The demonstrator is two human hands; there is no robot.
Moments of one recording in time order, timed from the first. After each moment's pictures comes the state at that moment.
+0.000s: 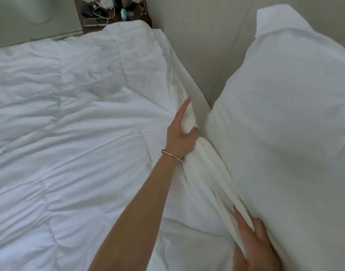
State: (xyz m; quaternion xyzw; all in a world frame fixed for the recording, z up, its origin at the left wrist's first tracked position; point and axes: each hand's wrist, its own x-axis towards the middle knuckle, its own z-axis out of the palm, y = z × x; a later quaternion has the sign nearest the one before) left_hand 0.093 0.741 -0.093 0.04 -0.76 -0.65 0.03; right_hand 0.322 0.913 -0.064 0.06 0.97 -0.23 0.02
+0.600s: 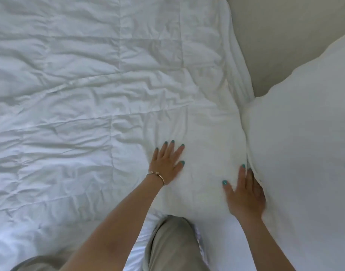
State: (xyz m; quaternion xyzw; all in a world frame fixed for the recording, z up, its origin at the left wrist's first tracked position) left_hand 0.304 0.619 -0.175 0.04 -0.95 -0.22 -0.24; right_hand 0.306 0.876 -0.118 0.08 0.96 -0.02 0.25
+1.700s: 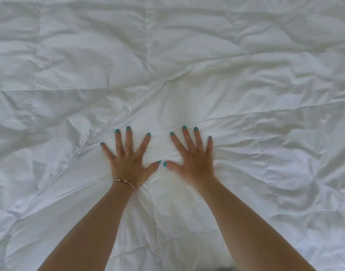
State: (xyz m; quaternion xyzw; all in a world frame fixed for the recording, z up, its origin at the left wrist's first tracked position) left_hand 0.475 0.077 -0.305 0.17 -0.98 -0.02 -0.09; right_hand 0.392 0.263 -0.279 -0.26 0.95 0.00 0.15
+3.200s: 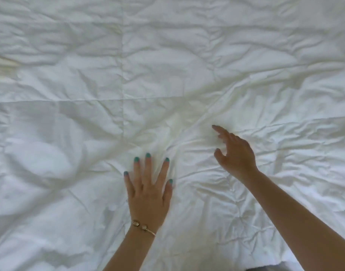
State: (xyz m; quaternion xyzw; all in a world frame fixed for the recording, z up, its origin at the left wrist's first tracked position) left_hand 0.612 -0.050 -0.245 0.18 -0.98 -0.09 0.05; right_hand 0.423 0.132 -0.219 -0.18 0.96 -0.16 0.13
